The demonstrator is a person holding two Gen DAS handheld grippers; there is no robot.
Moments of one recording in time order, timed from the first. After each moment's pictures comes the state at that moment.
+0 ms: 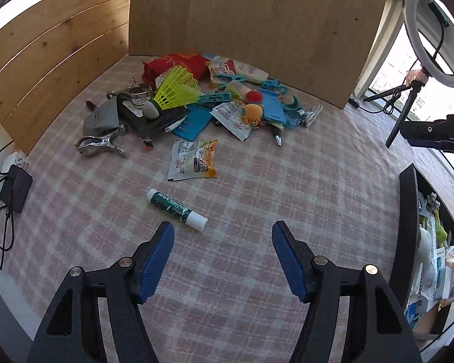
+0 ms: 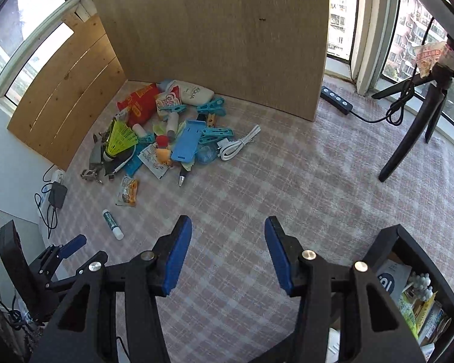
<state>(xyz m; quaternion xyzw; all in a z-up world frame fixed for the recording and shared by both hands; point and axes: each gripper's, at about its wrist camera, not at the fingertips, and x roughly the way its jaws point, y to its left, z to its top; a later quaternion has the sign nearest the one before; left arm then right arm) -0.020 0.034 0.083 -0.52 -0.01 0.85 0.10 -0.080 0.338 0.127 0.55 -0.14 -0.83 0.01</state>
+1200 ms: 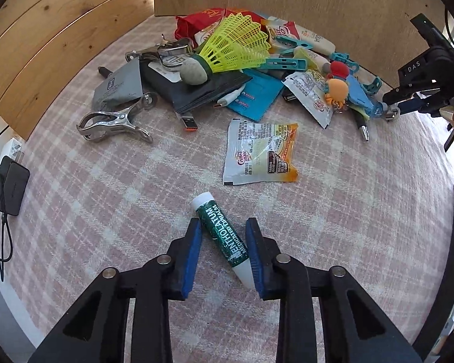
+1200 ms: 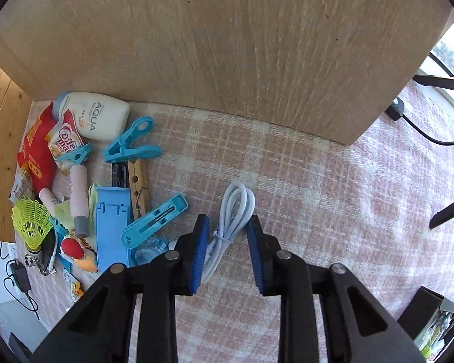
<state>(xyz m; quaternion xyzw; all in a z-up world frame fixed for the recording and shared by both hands) -0.069 0.011 0.021 -0.57 0.02 0.82 0.04 -0.221 0.355 0.011 0.64 -0.19 -0.74 -0.10</state>
